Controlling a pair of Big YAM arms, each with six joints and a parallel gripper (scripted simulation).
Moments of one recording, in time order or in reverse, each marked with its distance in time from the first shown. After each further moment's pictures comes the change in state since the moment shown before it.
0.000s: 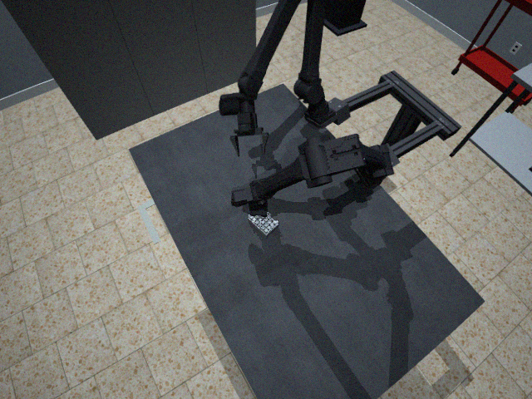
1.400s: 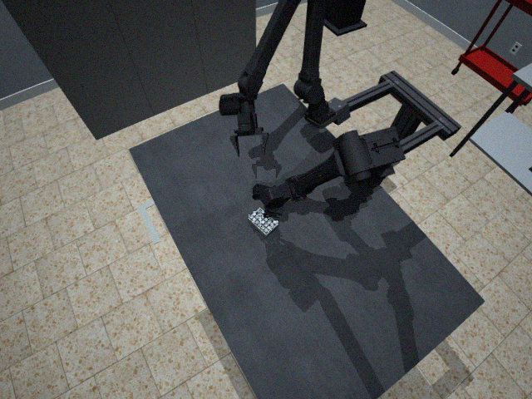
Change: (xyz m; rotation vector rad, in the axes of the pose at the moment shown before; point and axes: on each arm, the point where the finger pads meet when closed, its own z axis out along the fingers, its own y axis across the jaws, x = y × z) left arm 0.029 0.011 -0.055 0.006 -0.451 0.005; right arm 0.000 0.000 0.000 0.000 0.000 0.000
